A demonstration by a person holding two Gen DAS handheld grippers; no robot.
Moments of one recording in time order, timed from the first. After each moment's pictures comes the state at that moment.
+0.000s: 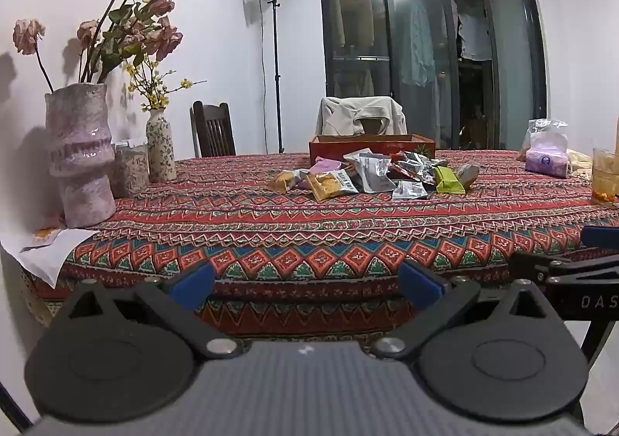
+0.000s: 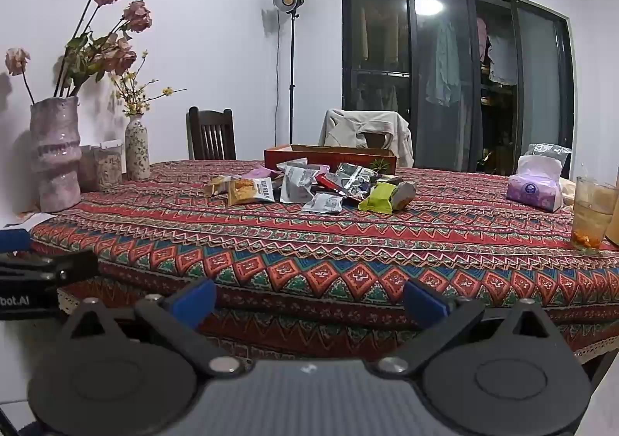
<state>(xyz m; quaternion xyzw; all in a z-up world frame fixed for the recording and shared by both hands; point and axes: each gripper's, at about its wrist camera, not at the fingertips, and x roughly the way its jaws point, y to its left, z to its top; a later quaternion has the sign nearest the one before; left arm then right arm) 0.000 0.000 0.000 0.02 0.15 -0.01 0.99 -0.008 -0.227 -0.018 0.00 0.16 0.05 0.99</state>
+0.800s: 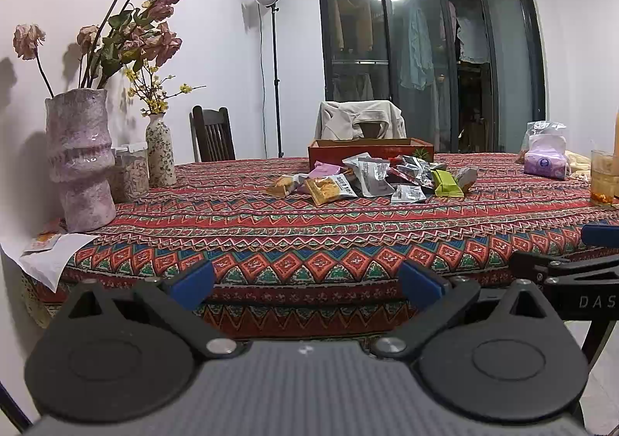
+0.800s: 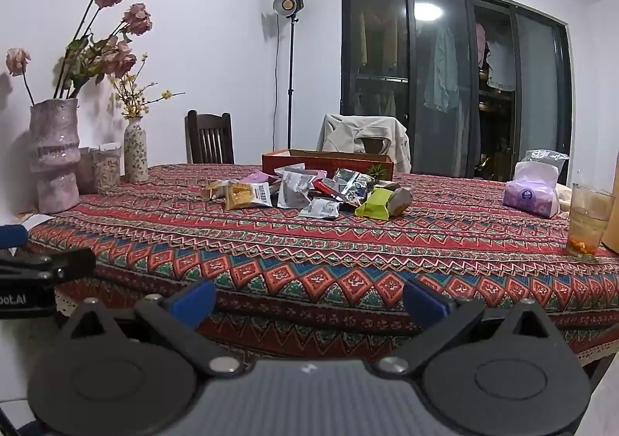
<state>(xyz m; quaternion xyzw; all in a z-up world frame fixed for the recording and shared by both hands) -0.003 -0.002 0.002 0.03 0.14 0.00 0.99 -0.010 -0.229 -0.017 -0.01 0.15 0.05 0.99</state>
